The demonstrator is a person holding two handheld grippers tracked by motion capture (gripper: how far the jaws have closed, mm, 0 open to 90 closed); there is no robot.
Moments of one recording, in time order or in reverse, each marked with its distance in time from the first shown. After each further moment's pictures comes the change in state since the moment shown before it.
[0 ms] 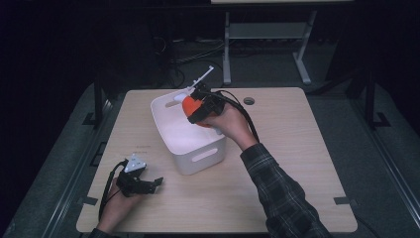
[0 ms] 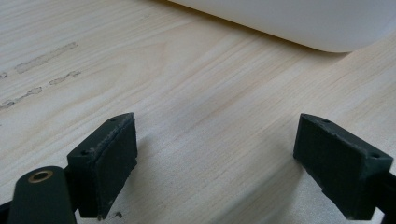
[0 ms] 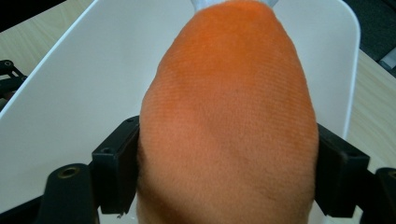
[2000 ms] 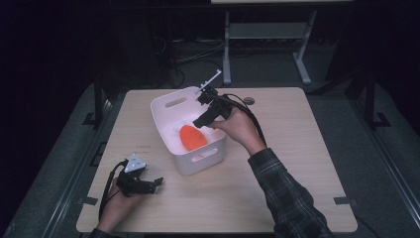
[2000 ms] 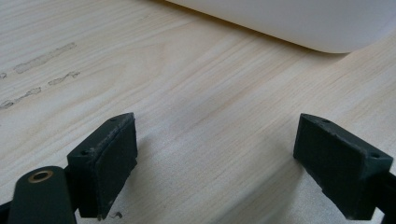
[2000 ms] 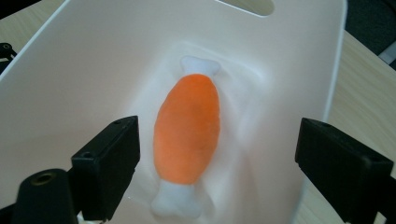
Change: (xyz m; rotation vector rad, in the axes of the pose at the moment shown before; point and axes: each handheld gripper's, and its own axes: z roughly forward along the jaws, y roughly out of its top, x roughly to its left) left arm 0.000 0.000 0.000 -0.001 -0.002 -0.001; right arm -0.005 -0.020 -0.012 -0.002 -0.003 0.002
